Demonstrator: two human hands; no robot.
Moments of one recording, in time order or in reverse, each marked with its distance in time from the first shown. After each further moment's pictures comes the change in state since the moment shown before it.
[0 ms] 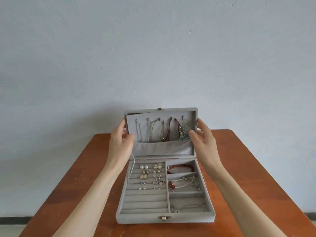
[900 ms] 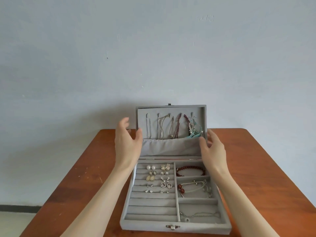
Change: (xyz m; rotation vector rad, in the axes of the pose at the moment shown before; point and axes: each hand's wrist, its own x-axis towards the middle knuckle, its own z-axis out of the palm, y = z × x) left_hand 0.010 -0.014 0.013 0.196 0.217 0.059; right_hand 0.010 0.030 0.018 -0.162 0.078 0.151
